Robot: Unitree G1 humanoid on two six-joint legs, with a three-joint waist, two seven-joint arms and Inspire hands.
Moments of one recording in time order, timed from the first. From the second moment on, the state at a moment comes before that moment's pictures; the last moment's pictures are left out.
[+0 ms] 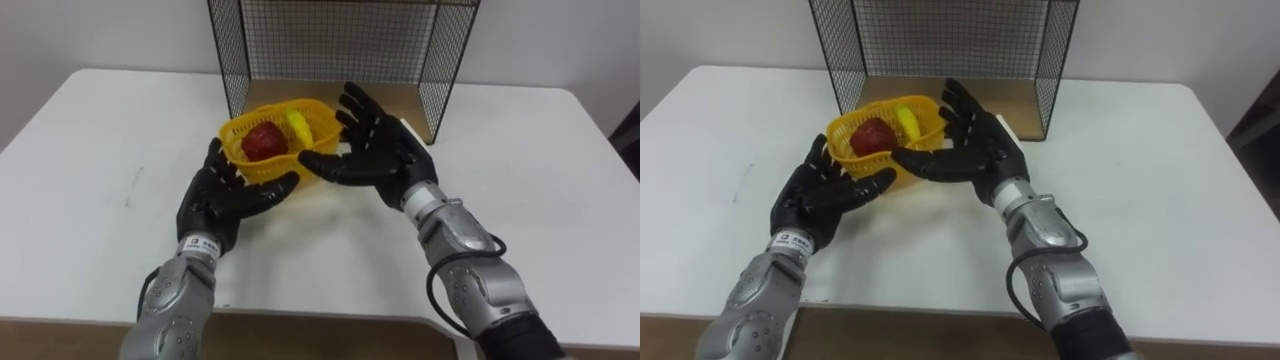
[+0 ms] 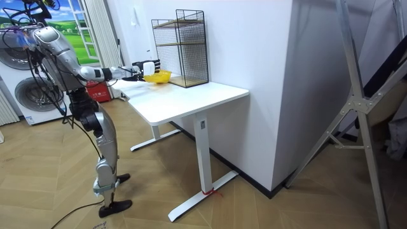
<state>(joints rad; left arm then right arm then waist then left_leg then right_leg) -0.09 0.11 -0.12 0.33 -0.64 -0.04 0.04 -0.29 -0.16 0.24 0.40 0.51 -0.03 0.16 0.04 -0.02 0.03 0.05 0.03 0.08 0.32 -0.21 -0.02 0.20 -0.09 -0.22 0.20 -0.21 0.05</state>
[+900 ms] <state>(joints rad) -0.13 0.11 -0.12 0.33 -0.63 -0.05 0.06 -0.18 -0.16 0.27 0.40 0.51 -0.03 0.16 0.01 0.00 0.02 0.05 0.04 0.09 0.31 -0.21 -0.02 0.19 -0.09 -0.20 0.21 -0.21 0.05</state>
